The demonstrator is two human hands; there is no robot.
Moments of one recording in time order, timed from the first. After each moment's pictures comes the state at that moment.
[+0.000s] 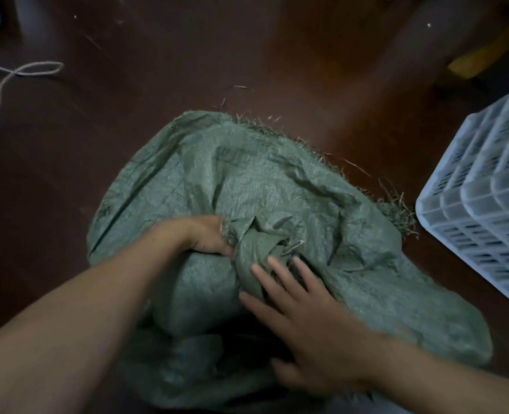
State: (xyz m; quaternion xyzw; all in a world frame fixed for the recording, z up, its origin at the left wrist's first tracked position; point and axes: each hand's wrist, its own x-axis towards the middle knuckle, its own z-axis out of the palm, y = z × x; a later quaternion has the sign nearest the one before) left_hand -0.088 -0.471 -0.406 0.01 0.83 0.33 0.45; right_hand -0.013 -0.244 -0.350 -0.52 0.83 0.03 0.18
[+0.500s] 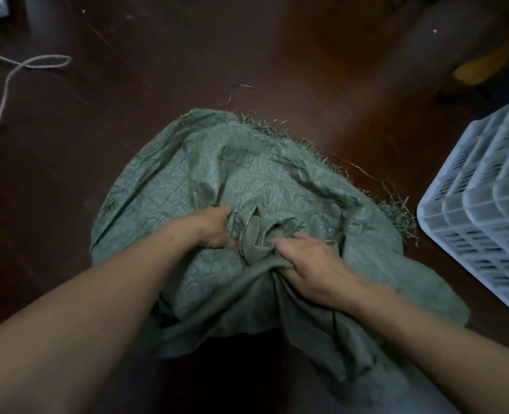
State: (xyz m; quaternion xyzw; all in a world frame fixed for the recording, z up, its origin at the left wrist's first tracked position) left_hand -0.095 -0.471 -0.426 -0.05 0.87 0.24 0.42; right_hand -0.076 -0.258 -0.364 -0.36 0.88 -0.13 0.26
